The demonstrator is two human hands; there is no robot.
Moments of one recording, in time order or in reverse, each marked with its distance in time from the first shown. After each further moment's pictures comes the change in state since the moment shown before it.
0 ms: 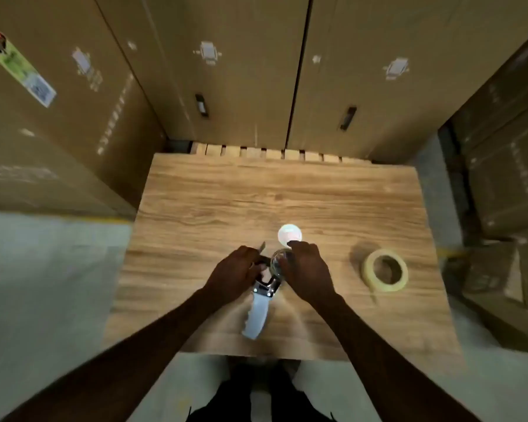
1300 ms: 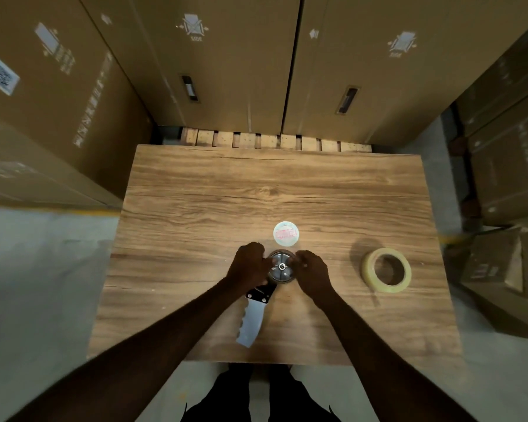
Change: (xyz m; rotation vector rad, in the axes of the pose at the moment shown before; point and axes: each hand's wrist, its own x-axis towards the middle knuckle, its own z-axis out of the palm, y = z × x) left_hand 0.066 0.018 0.029 -0.357 -0.109 -0.501; right_hand 0.030 0.054 0.043 0.460 -0.089 0.473
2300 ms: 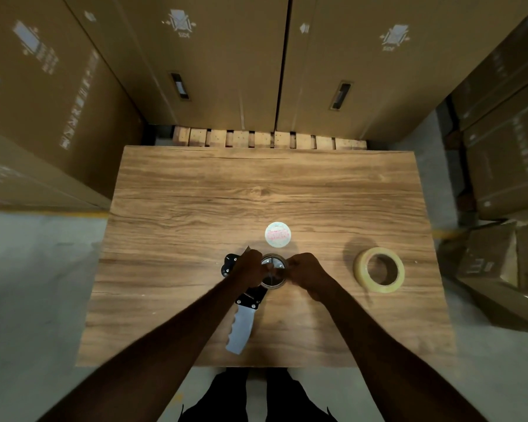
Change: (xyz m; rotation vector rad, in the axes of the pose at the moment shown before) left_hand 0.032 -0.002 0.032 0.173 -0.152 -0.069; right_hand 0.031 0.012 -0.010 0.251 -0.272 0.182
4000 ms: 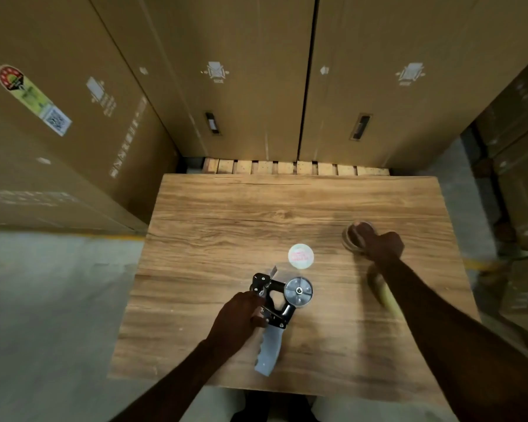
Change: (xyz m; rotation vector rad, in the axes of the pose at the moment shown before) left_hand -0.088 -0.084 -0.011 0.168 0.285 0.368; right_hand 0.016 -0.066 -0.123 -0.019 0.646 0.074
